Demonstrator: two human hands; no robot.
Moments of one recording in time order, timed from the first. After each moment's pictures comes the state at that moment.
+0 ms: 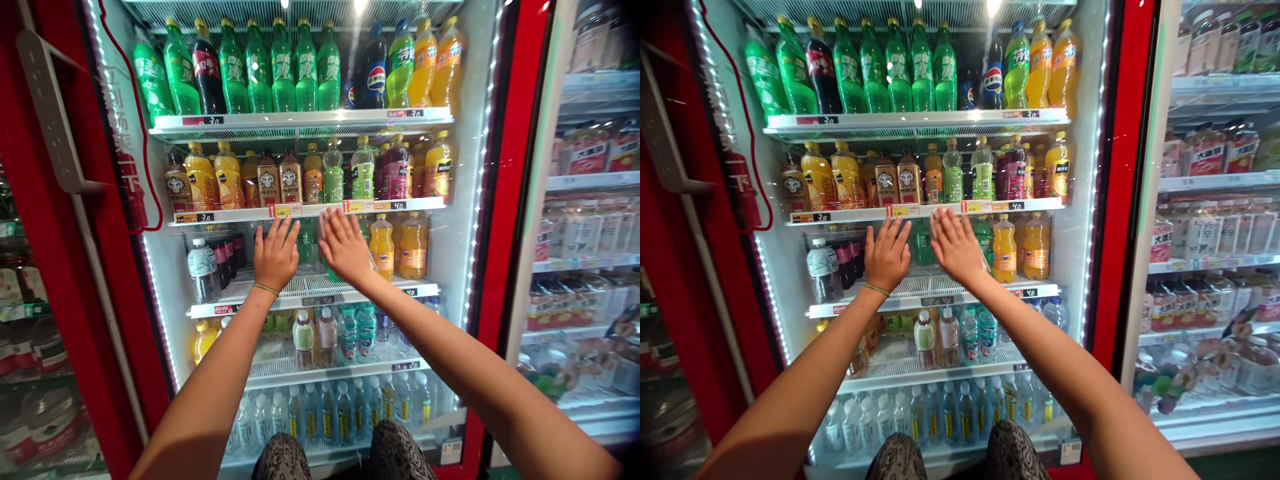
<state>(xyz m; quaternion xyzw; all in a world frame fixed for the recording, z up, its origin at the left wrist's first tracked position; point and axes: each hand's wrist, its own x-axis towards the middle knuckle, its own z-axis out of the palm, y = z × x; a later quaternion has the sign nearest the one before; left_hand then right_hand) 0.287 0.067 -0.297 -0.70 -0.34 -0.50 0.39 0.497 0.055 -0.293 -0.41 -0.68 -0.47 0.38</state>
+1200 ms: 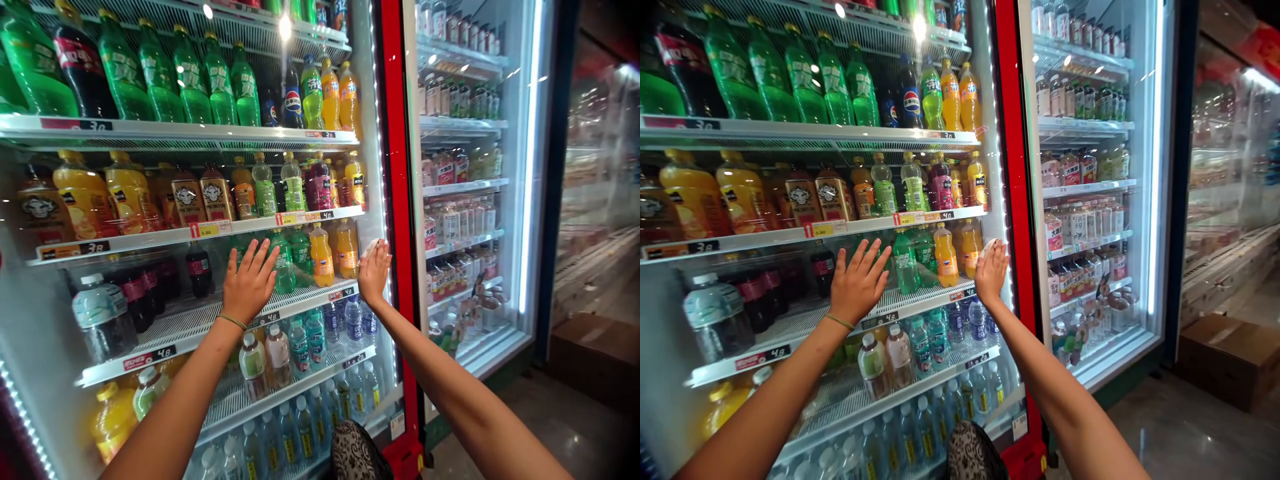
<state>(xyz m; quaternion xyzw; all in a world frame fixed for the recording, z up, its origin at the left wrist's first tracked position) 0.363 0.061 -0.310 -0.76 -0.24 -0.45 0.40 0.716 0.064 -0.393 -0.64 -0.42 -0.37 0.53</state>
